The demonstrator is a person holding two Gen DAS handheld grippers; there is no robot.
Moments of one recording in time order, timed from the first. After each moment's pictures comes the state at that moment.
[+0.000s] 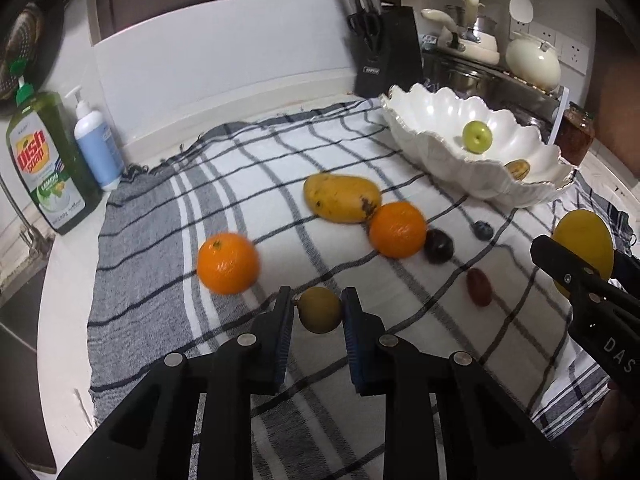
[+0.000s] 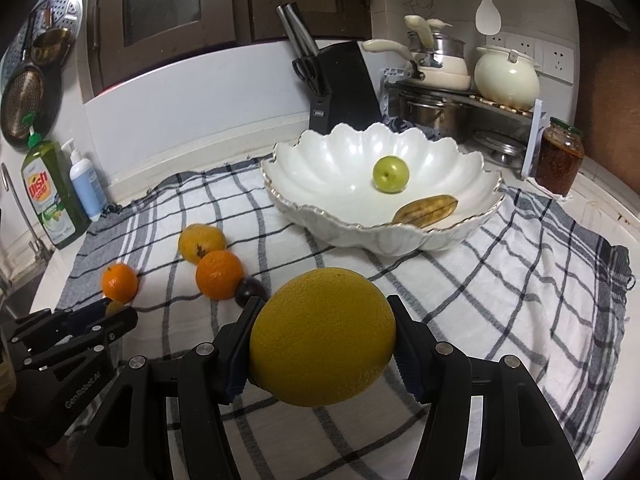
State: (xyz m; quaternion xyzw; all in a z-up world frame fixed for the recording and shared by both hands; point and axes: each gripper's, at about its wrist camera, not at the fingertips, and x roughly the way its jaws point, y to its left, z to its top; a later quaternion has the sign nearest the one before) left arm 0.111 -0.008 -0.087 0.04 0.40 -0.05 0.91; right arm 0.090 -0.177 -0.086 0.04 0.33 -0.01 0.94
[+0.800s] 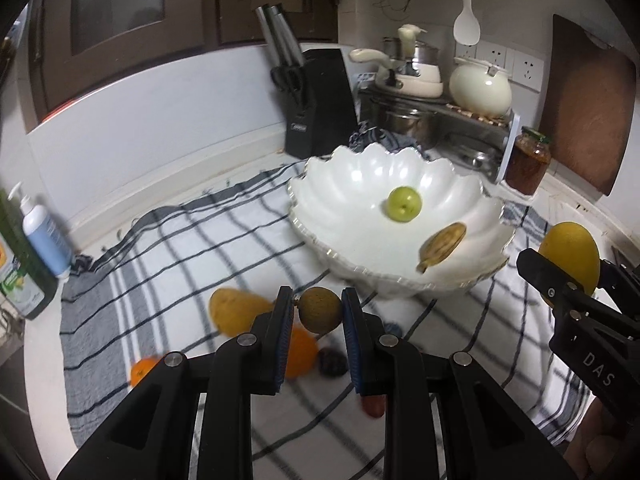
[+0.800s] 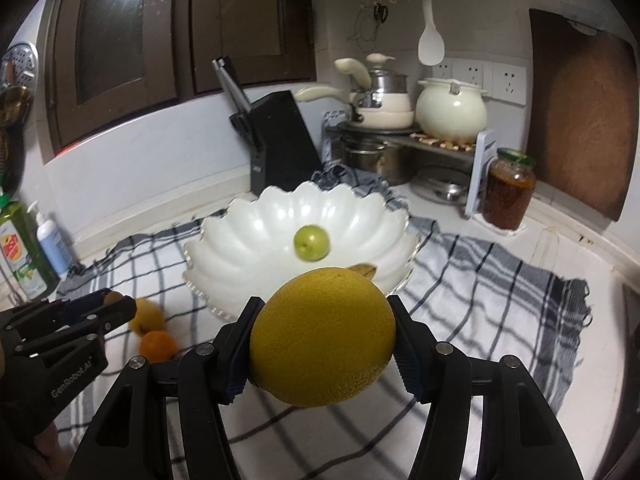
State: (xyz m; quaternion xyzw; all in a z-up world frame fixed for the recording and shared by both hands) left arm 0.157 -0.090 -0.024 0.06 0.35 -0.13 0.93; right arm 0.107 -0.249 -0.032 0.04 0.28 -0.07 0.96
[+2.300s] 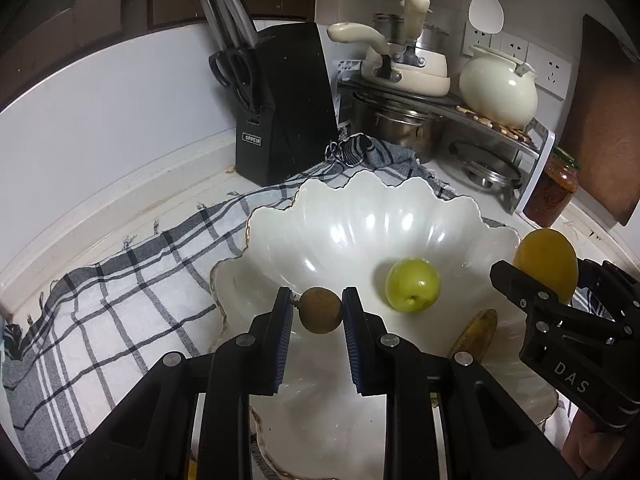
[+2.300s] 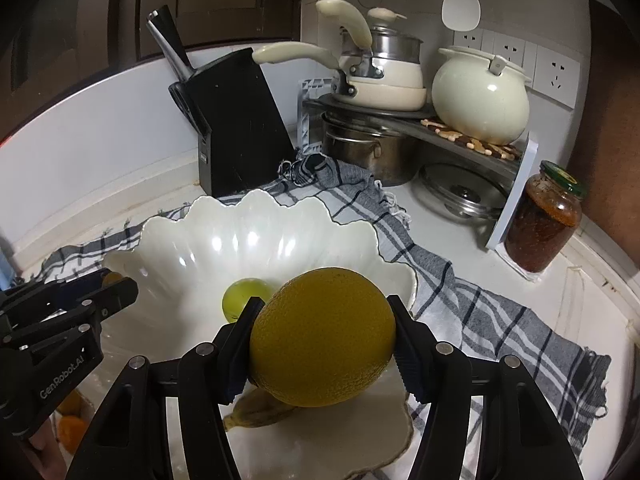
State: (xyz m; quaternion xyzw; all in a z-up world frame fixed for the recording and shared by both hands) left arm 0.311 -0.148 -0.050 0.05 0.37 -0.18 0.91; right arm 0.264 -0.301 -0.055 0.02 0.35 -0.09 0.93
